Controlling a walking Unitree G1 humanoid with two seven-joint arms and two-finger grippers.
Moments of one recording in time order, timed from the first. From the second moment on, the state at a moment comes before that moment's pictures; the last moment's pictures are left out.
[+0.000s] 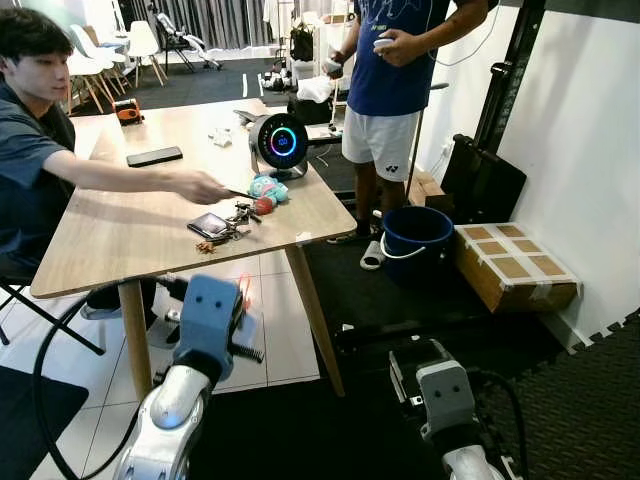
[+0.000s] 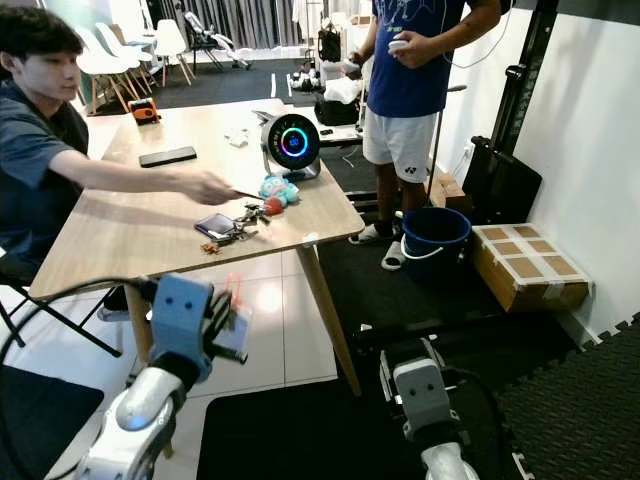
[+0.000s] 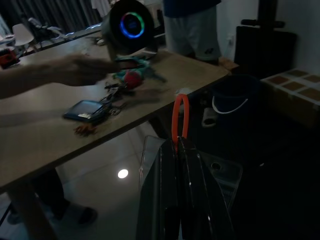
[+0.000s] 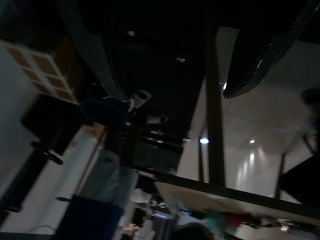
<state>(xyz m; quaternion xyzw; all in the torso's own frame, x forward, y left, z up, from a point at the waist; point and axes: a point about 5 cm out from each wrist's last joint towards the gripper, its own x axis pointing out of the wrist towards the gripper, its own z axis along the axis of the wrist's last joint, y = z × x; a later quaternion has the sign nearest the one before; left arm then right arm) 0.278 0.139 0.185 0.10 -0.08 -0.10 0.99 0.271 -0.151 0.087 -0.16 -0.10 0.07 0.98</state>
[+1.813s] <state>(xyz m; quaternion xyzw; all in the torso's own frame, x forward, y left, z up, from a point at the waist) 0.282 0.137 0.156 0.02 0.00 -0.09 1.00 0.299 -0.121 0.148 -0.16 -0.14 0.14 0.97</state>
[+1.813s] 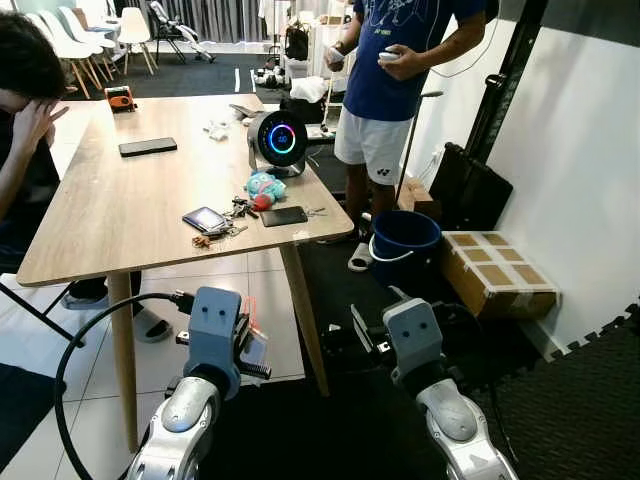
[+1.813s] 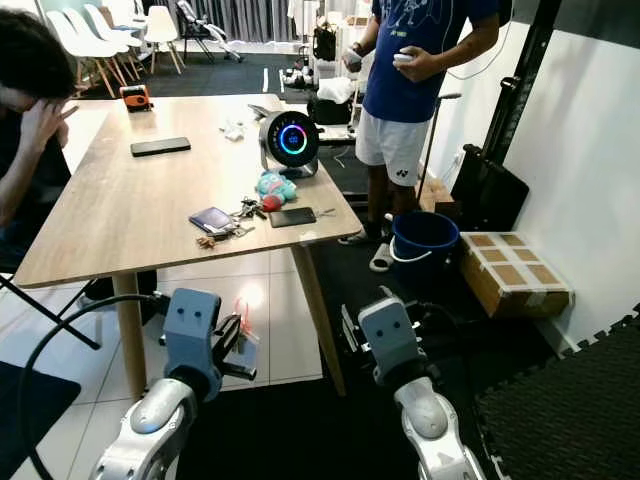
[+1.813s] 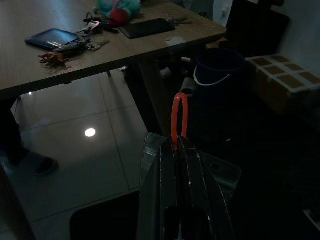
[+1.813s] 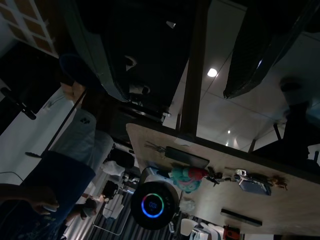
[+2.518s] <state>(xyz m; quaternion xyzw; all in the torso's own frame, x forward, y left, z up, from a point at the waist) 0.284 0.130 0.161 0.02 -0.02 -0.10 0.99 0.298 -0.123 0.140 -0.16 -0.13 0.13 0.97</state>
